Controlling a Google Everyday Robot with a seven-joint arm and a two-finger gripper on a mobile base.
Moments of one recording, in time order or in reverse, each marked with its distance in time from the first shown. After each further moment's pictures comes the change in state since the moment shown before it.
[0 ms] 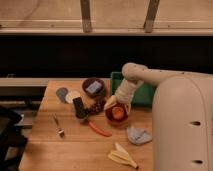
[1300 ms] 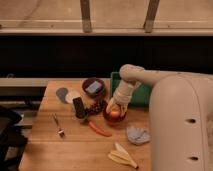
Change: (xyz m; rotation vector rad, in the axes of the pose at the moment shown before) arm 0.002 0.005 0.012 0.011 0.026 -0.012
